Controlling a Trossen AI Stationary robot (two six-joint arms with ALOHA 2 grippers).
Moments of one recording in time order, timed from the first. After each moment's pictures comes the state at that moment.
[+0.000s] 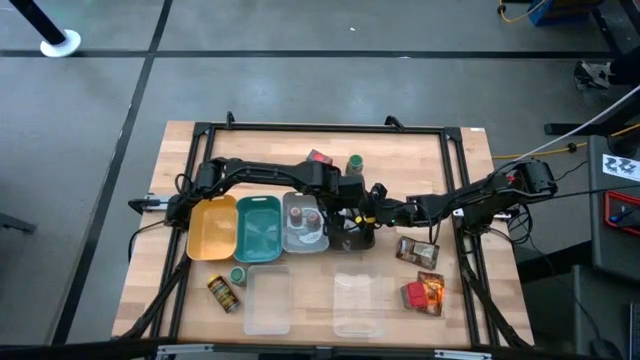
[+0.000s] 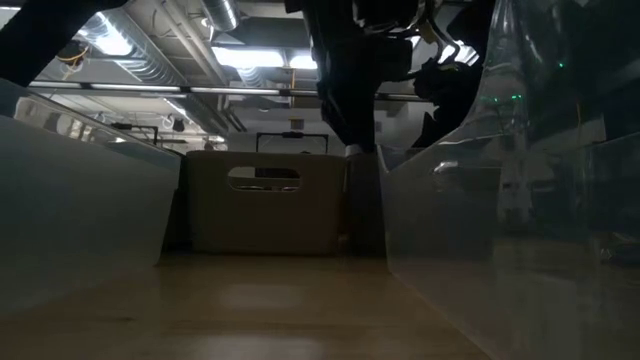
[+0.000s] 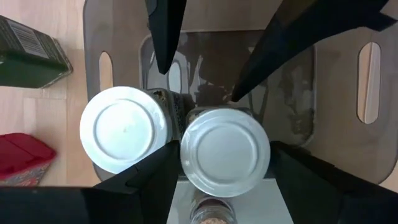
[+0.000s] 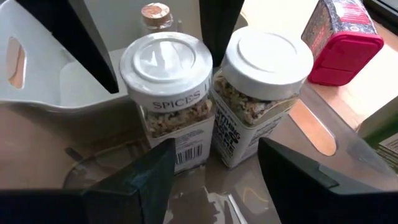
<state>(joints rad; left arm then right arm) 0.04 2.18 2.00 -1.07 -0.04 -0.01 0.11 1.47 0.58 0.27 0.34 0.26</state>
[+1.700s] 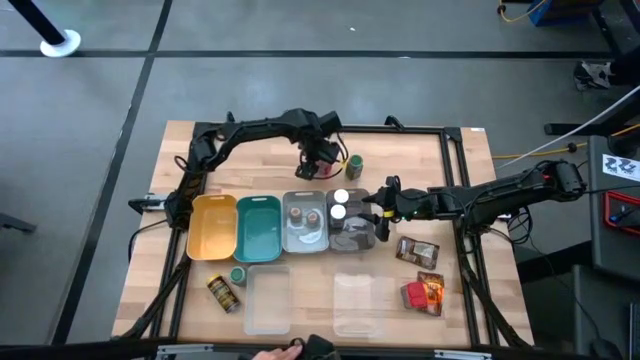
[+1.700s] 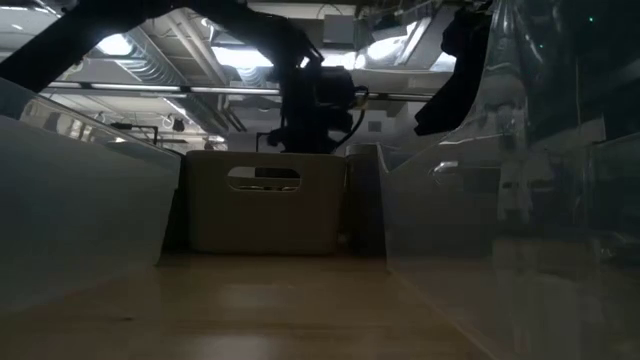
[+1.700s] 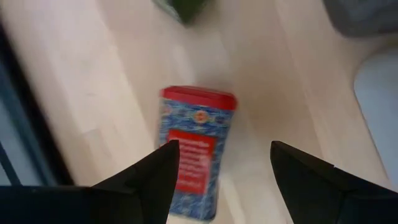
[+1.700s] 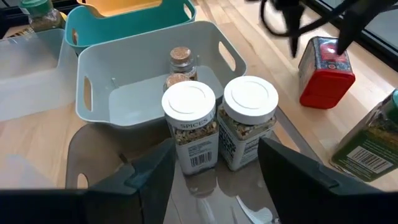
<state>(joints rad) 0.45 2.16 1.85 -1.02 0.03 0.82 0.11 1.17 0.58 0.05 0.26 0.25</state>
